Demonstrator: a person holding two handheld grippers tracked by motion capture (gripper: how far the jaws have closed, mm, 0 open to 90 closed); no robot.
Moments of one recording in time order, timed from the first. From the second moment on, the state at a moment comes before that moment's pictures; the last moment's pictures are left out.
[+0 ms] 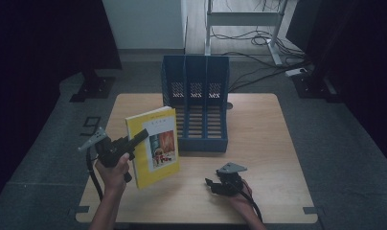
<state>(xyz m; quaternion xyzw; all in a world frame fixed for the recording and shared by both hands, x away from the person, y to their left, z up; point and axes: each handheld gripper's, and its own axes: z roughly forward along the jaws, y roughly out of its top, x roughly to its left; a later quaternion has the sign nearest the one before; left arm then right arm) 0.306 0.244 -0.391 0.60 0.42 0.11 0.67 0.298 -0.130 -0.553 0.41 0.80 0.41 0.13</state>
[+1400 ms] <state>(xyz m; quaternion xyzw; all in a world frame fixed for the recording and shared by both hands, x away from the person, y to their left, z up) 0.339 0.238 -0.362 0.60 0.42 0.13 0.67 0.300 -0.131 -0.553 0.42 0.80 0.41 0.13</state>
